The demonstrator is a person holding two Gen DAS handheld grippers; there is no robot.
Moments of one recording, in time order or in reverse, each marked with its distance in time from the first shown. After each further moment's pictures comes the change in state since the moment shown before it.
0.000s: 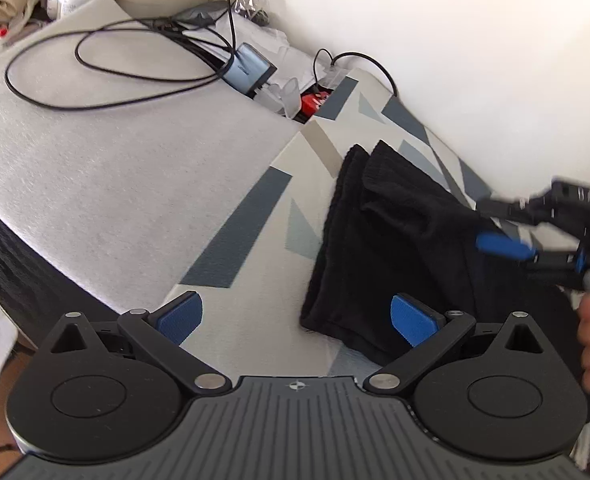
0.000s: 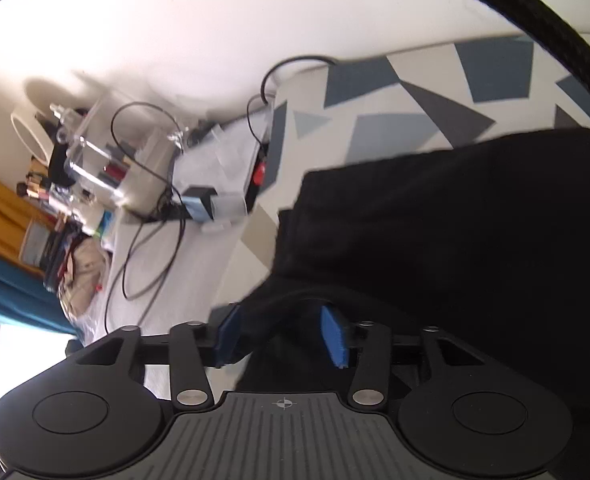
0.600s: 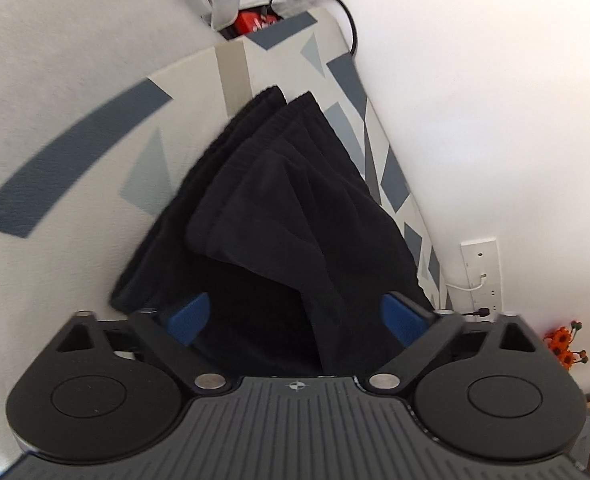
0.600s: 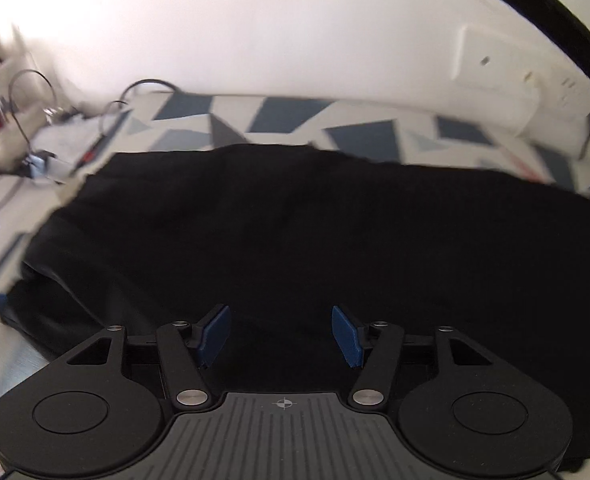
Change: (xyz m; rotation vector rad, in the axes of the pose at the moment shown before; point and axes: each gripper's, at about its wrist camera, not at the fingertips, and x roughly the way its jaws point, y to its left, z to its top) left arm 0.072 -0.036 0.022 -0.308 0.227 -0.312; right arm -0.109 -0.095 -0.108 -0.286 -0.236 -0.564
